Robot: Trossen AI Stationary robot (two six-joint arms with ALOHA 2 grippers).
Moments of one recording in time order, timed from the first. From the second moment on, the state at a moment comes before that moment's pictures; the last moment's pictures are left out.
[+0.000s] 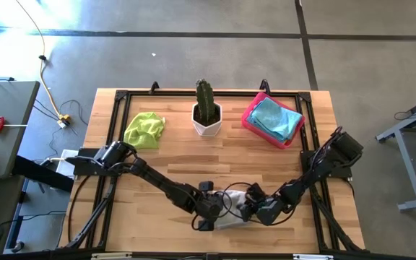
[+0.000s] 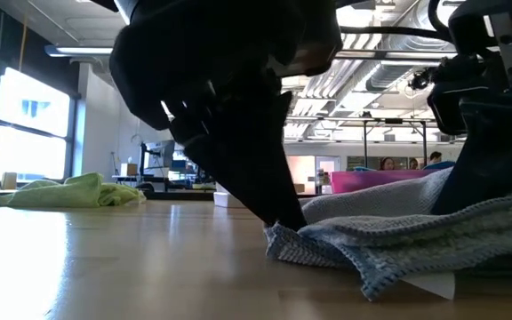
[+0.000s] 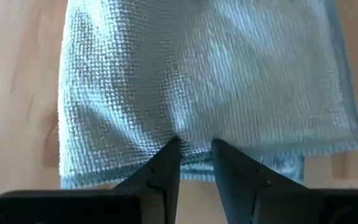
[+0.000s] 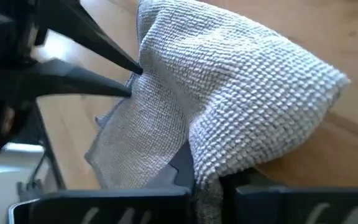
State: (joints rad) left arm -0.34 2.16 1.45 -0.35 -0.24 -0.41; right arm 0.70 1.82 0.68 0.26 0.49 1.58
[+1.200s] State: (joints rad) left arm -0.37 1.85 1.45 -0.74 -0.55 -0.39; right arm -0.15 1.05 0.79 -0.89 0.24 0.41
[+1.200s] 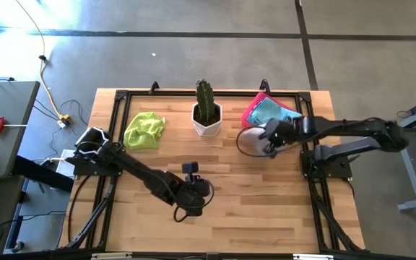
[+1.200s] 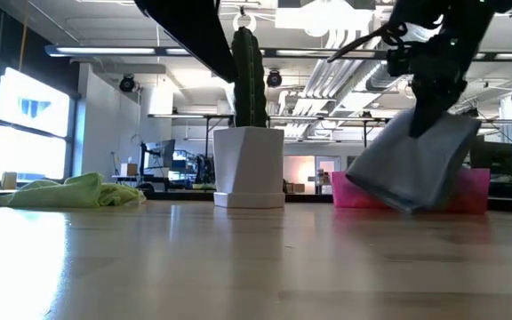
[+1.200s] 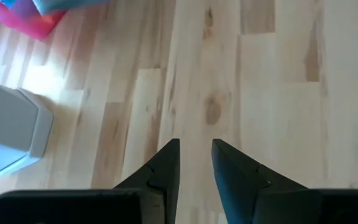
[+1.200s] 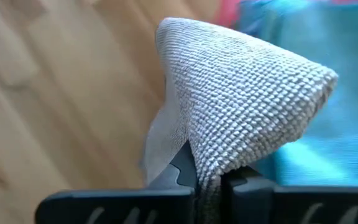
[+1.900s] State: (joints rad) left arm -0.35 1.85 1.45 -0.81 -0.64 -0.44; right arm -0.60 1.15 0.93 -0.97 0.29 -0.38
